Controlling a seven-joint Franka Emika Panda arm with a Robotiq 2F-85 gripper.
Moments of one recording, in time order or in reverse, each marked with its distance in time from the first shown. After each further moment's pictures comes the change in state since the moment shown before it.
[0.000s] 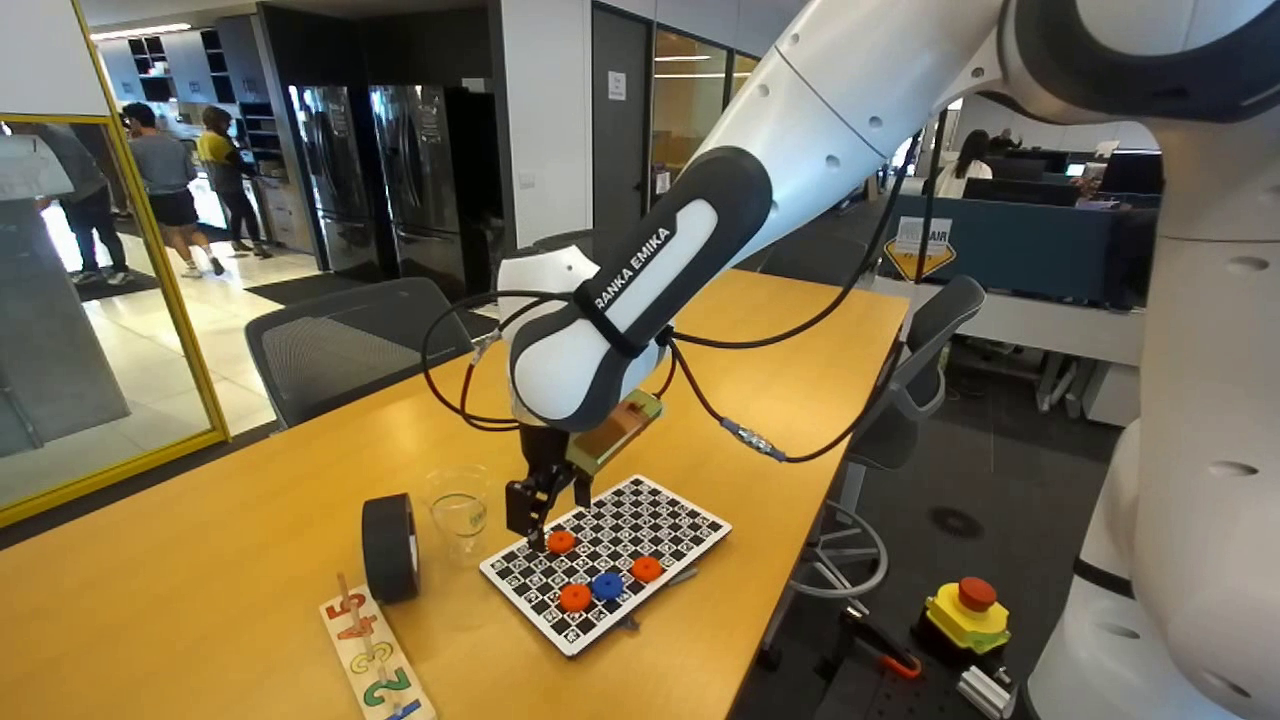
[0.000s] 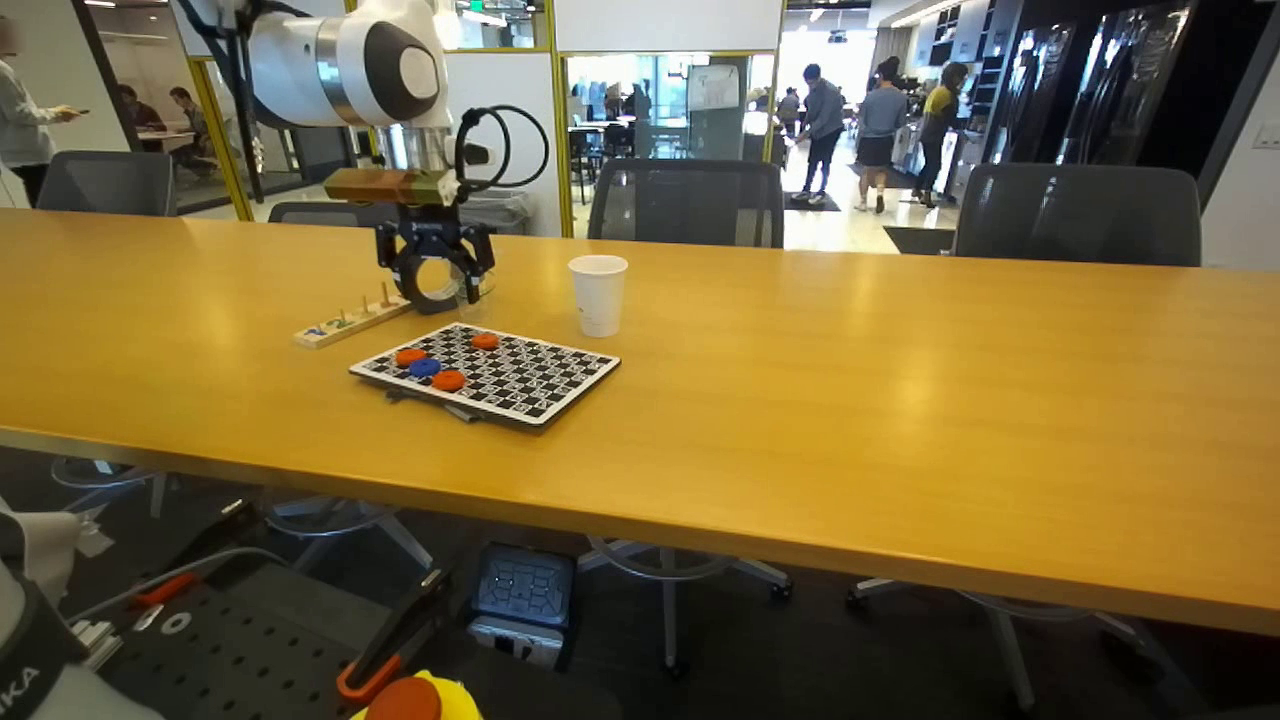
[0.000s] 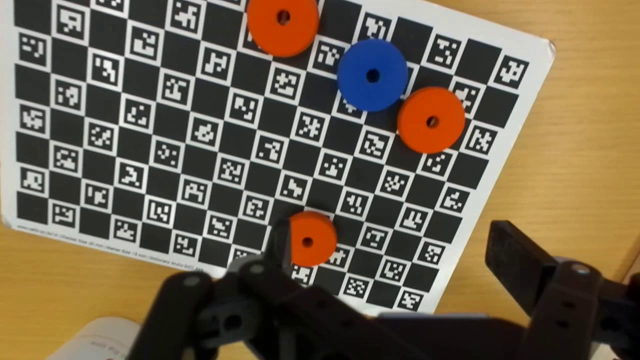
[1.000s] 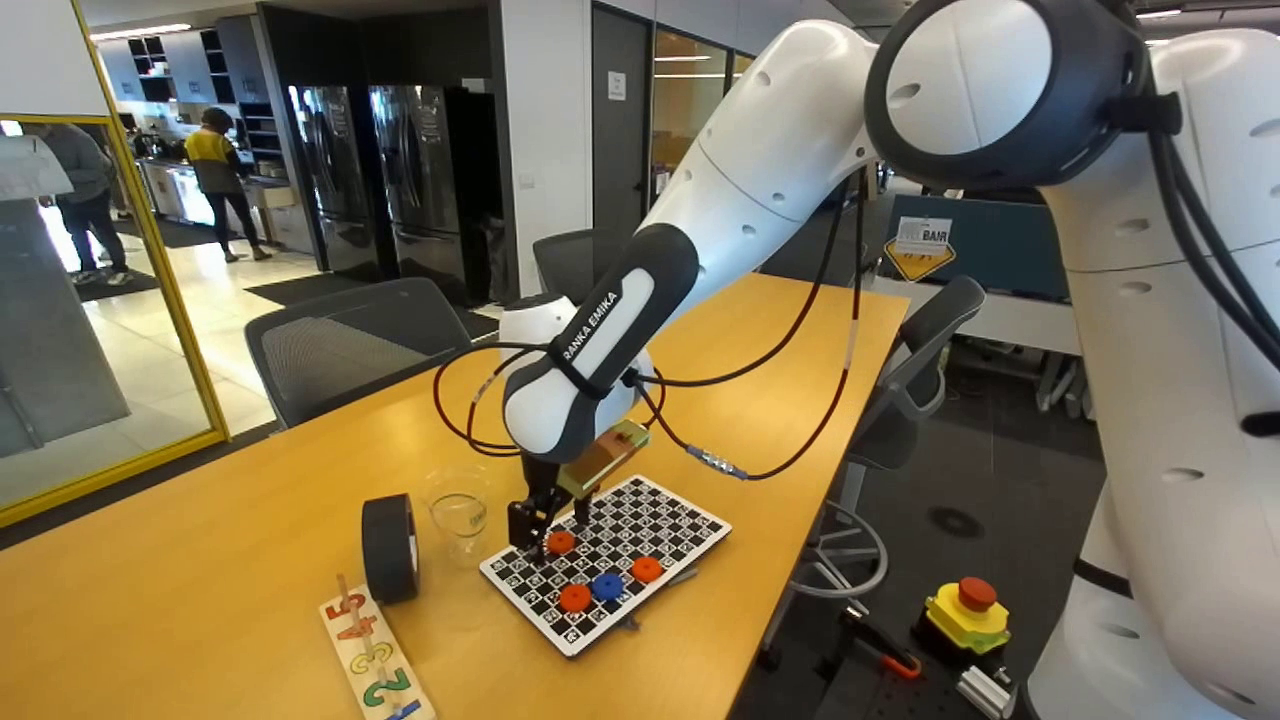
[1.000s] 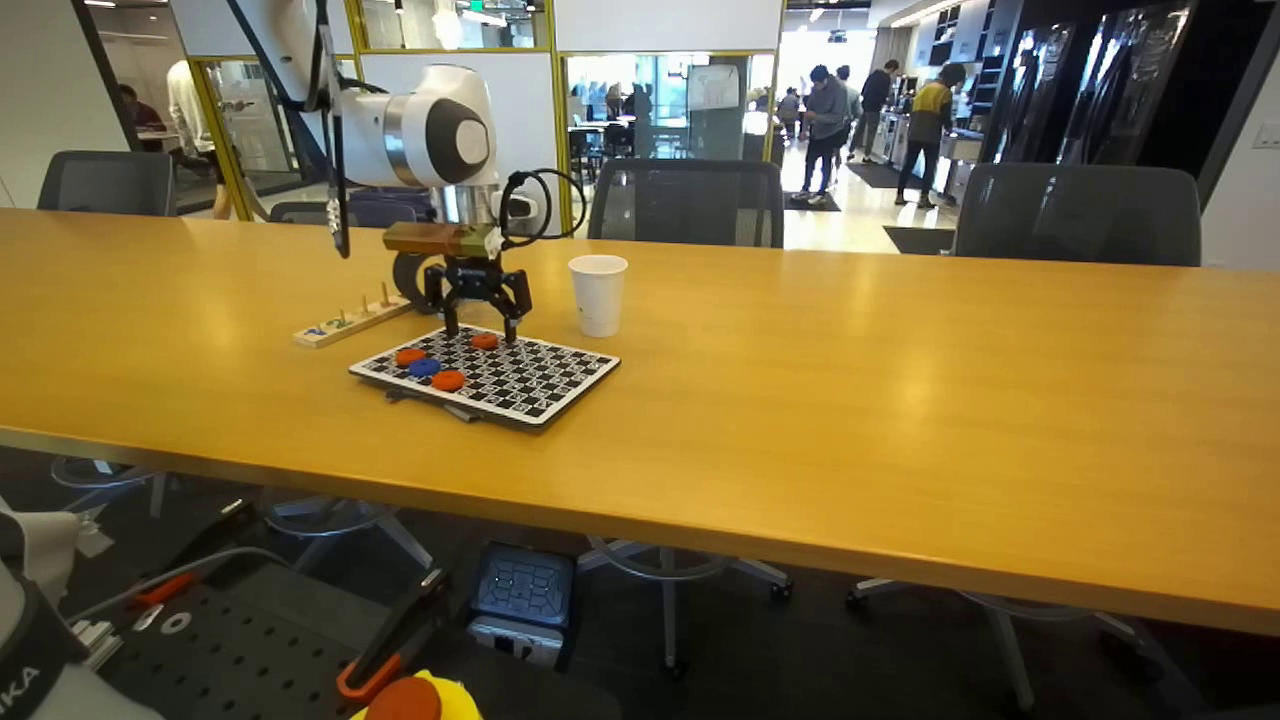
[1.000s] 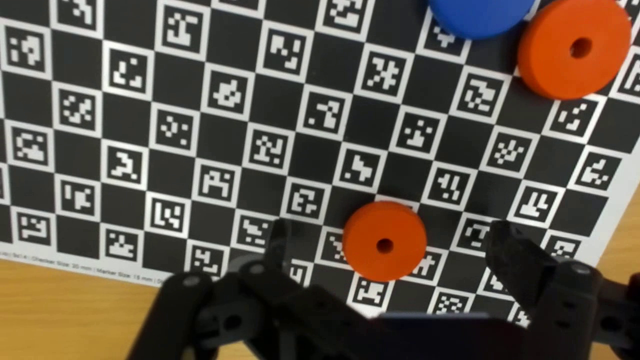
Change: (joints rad) arm -0.011 0.222 -0.054 0.141 -0.001 0.052 0.000
